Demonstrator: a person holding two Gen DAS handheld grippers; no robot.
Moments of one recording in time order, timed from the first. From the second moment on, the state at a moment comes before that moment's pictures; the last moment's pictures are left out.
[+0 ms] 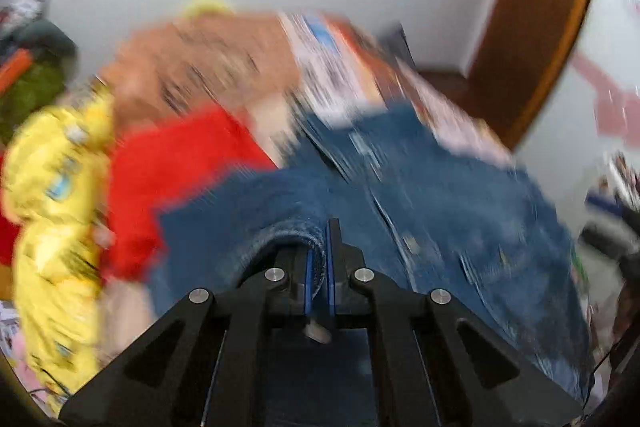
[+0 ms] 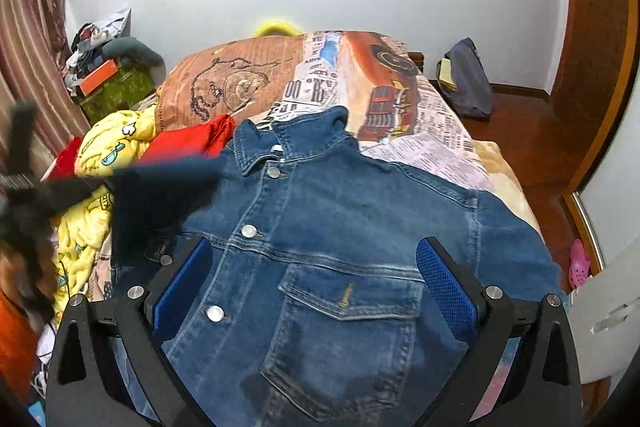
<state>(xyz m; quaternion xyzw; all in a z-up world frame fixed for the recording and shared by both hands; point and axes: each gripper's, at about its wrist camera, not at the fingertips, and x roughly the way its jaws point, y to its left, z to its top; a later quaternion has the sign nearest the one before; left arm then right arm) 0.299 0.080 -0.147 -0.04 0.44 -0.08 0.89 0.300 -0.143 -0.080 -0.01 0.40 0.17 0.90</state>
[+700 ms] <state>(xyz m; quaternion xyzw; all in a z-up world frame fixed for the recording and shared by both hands) 0.242 0.186 -0.169 -0.20 0.45 0.06 0.87 0.293 -0.171 -0.090 0.00 0.41 0.16 0.90</state>
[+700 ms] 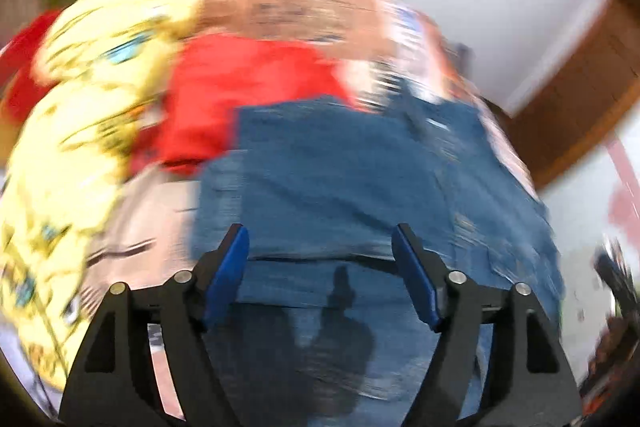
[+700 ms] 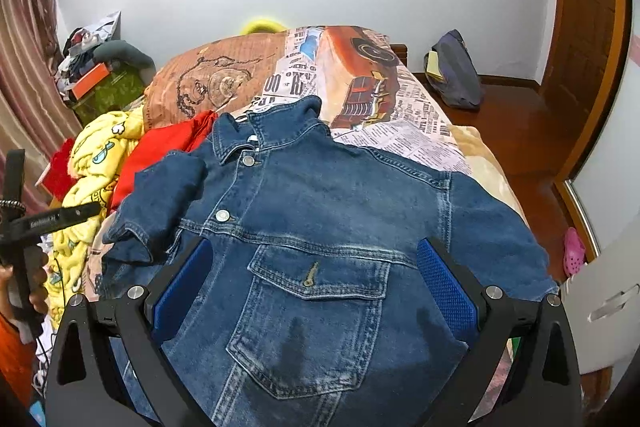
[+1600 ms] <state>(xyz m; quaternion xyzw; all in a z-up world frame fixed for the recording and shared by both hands) 0.281 0.238 -0.192 -0.26 0.46 0.10 0.85 0.294 -0.155 -0.101 -0.06 0.42 0.15 0.89</state>
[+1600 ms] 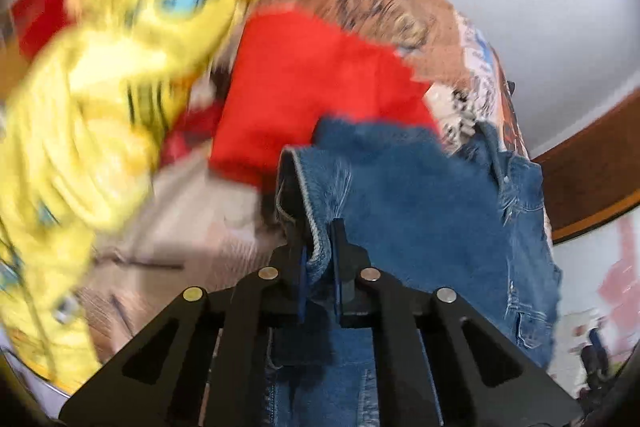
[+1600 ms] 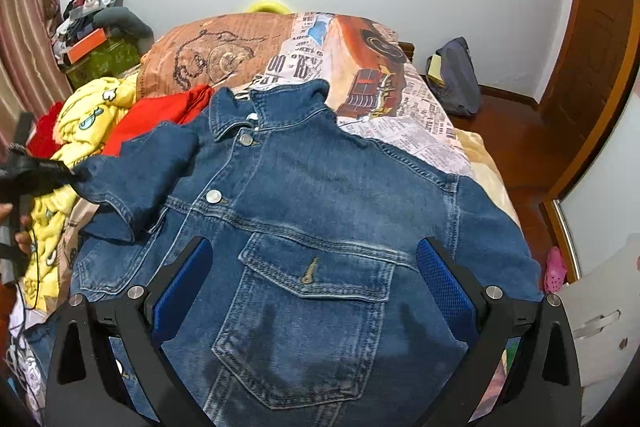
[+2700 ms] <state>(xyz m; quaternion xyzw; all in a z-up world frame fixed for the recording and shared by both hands) 0.361 -0.168 -0.206 -0.01 0.55 -0.24 0.80 0.281 -0.321 -0.105 0.04 0.43 0.03 0.90</state>
